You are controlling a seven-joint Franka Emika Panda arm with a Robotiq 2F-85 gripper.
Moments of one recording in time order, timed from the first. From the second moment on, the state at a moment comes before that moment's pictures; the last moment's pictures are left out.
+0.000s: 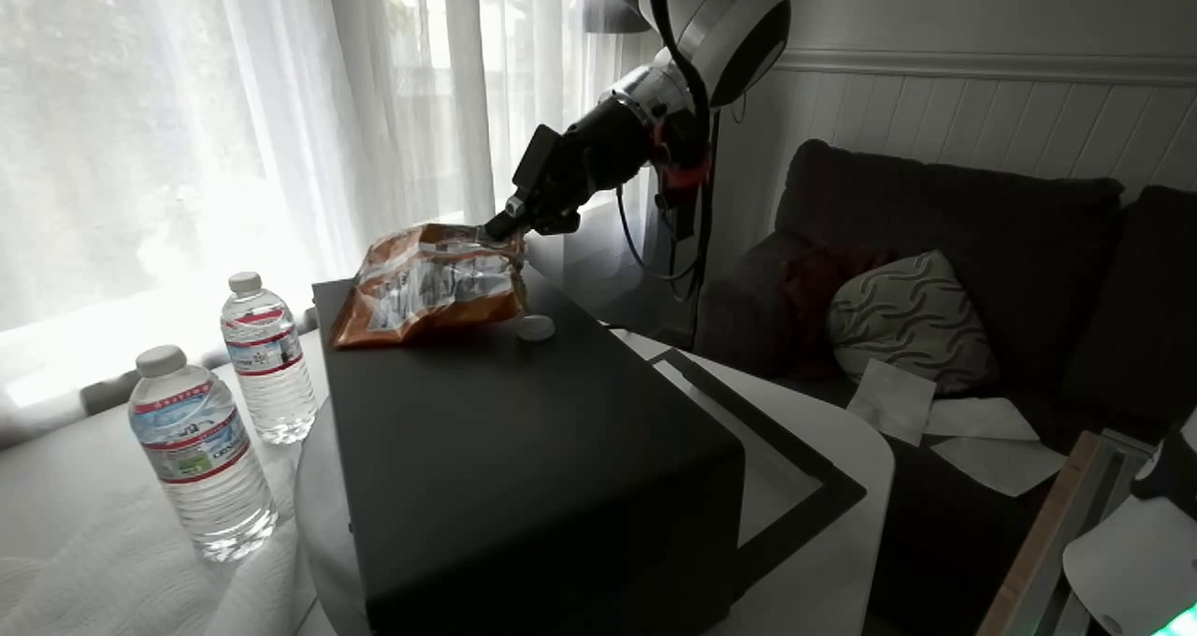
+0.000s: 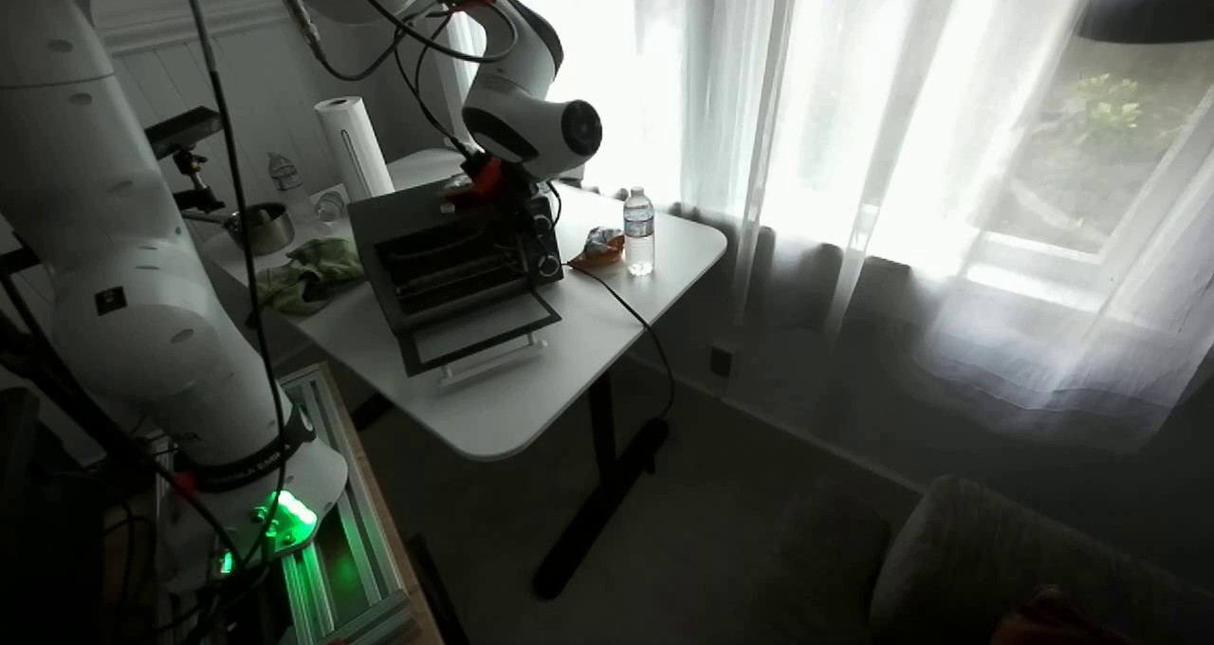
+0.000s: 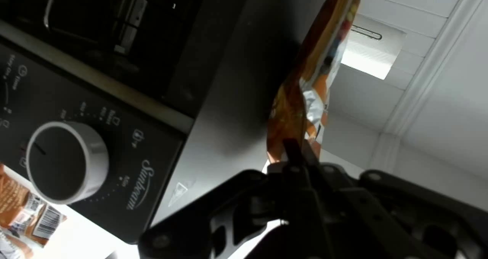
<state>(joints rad) 0.09 0.14 0.07 -2.28 1.31 2.03 -1.11</state>
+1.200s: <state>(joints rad) 0.07 -0.39 0.05 -2.53 0.72 2.05 -0.52</state>
